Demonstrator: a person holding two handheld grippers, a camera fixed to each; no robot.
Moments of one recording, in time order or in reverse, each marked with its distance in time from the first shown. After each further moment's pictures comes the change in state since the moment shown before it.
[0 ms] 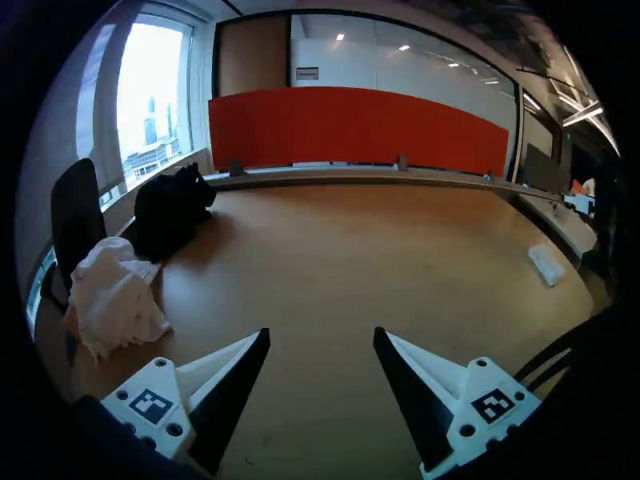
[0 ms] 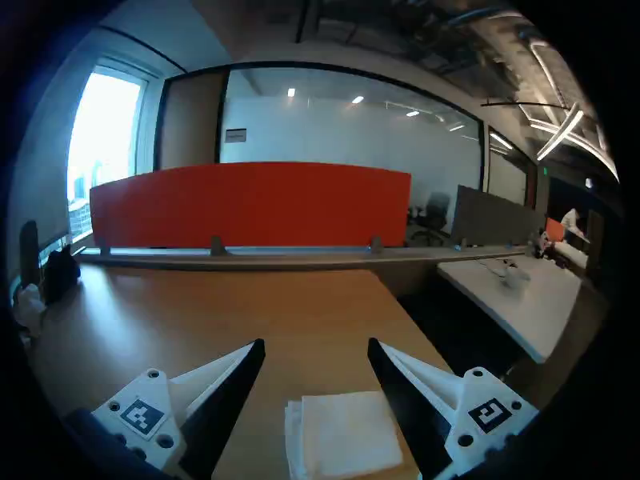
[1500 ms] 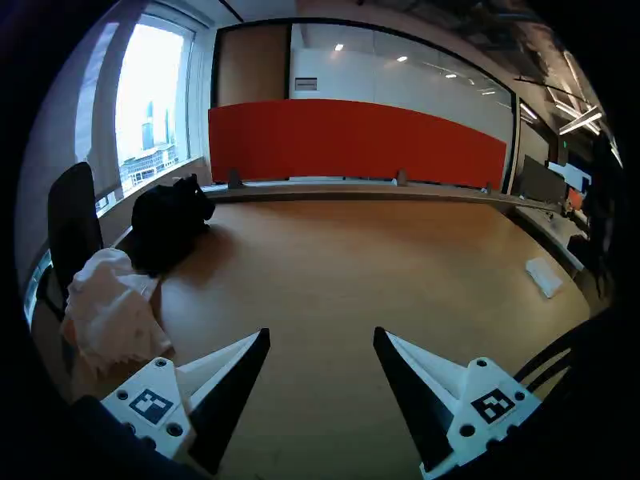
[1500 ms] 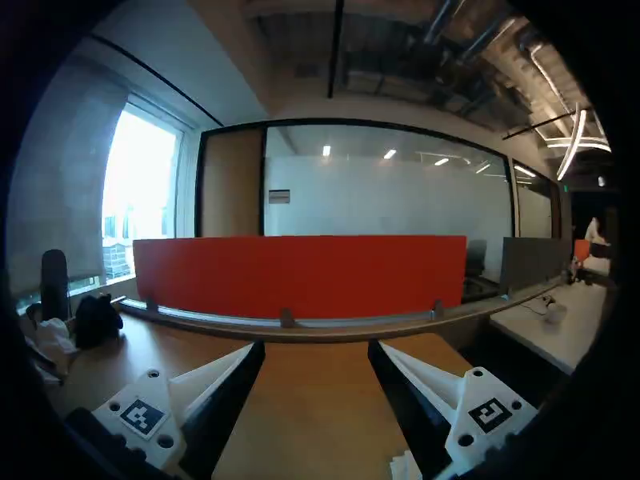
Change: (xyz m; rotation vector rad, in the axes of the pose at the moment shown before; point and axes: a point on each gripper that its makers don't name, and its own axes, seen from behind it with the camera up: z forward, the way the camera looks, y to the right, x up) left arm 0.025 -0.012 0.008 -0.026 0.054 -0.012; right arm 0.095 -0.161 -0.014 0.173 0.250 0.020
